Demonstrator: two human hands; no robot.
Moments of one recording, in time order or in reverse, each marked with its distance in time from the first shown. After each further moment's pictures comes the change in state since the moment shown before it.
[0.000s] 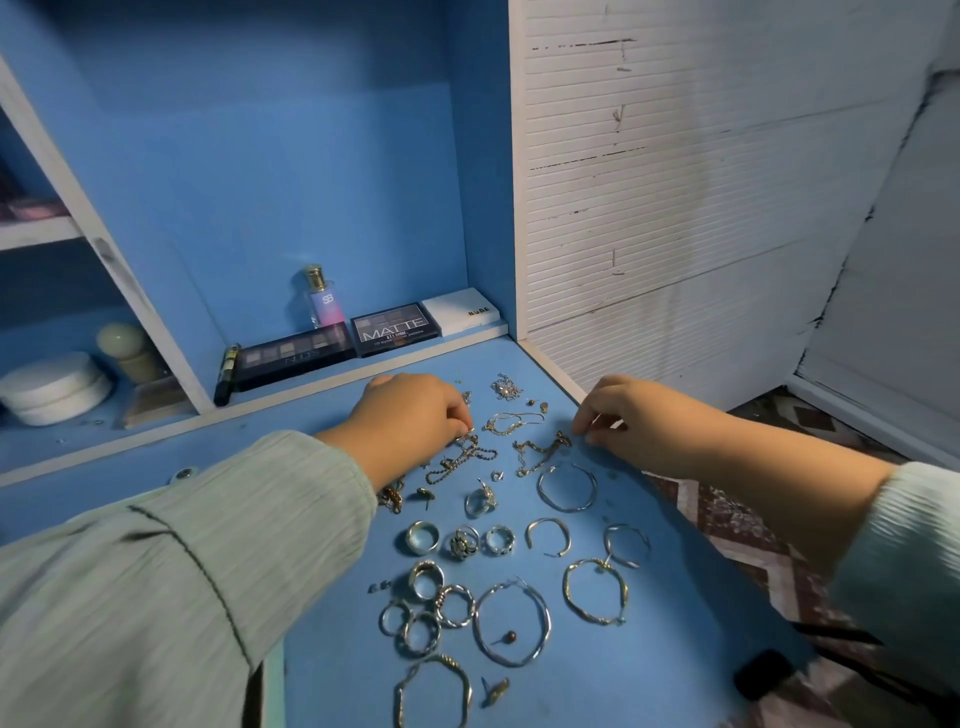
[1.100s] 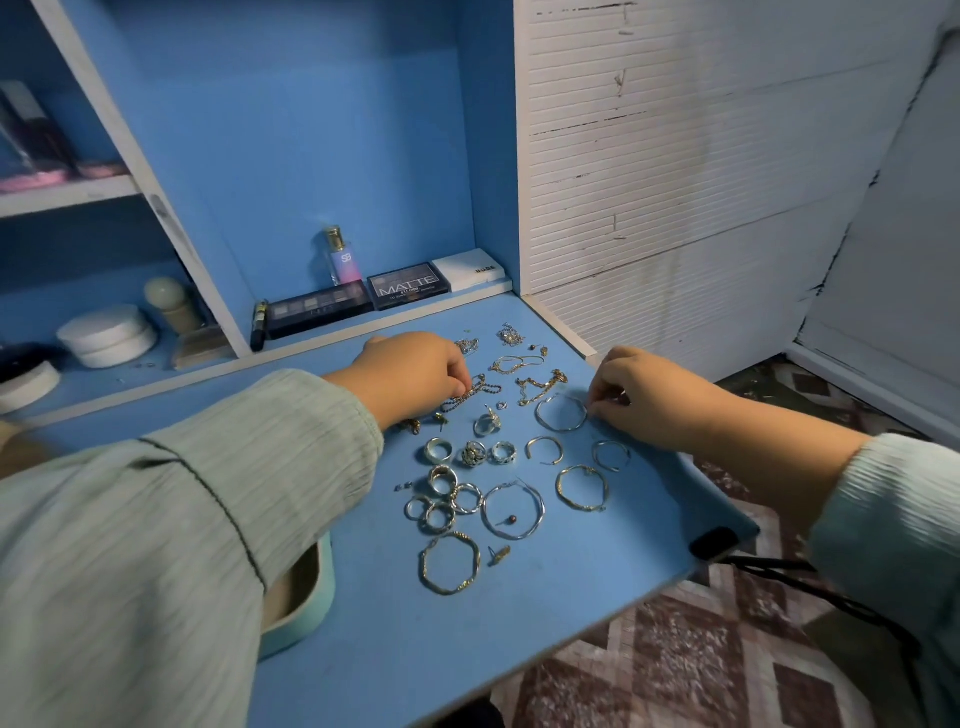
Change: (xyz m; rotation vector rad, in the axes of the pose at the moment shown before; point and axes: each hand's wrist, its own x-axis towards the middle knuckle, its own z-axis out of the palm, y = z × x) left_hand -0.043 0.008 -0.016 -0.012 -0.107 -0.045; right_hand -0.042 -0.011 0.015 -0.099 0.067 -0.011
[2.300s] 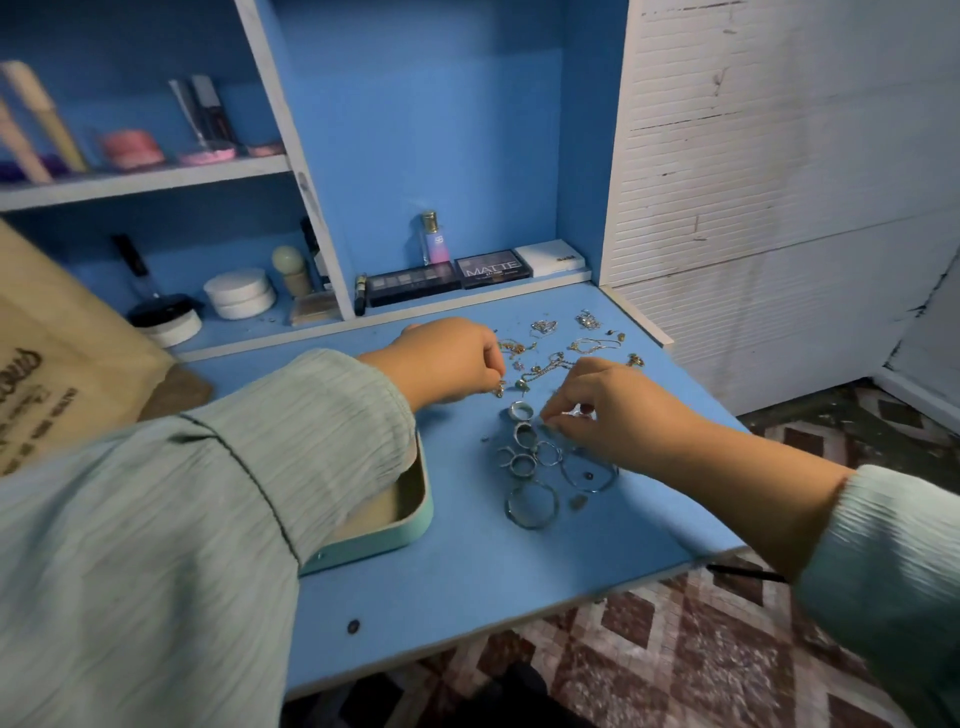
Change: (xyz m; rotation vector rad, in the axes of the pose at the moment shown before) left_hand -0.062 -0.026 -0.012 -0.059 0.030 -0.054; right_hand -0.014 -0.101 0.026 0.171 0.067 -0.229
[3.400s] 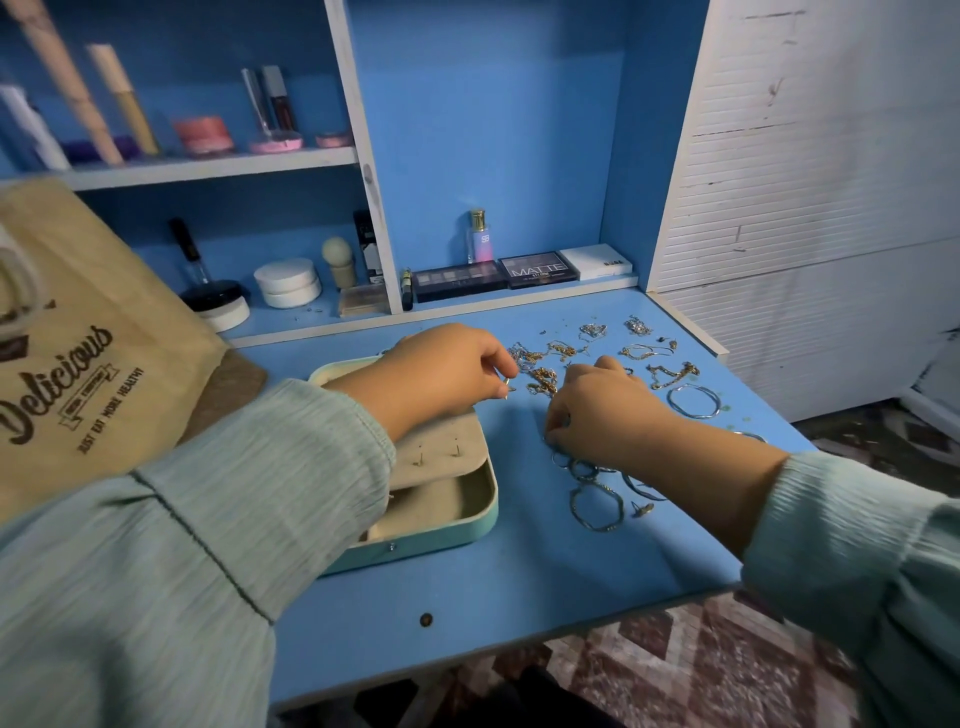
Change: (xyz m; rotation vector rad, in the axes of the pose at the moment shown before) left_hand -0.042 -0.042 -0.010 -0.245 0.023 -0.083; right_hand 0.041 -0.052 0.027 -0.349 -0.237 0.143
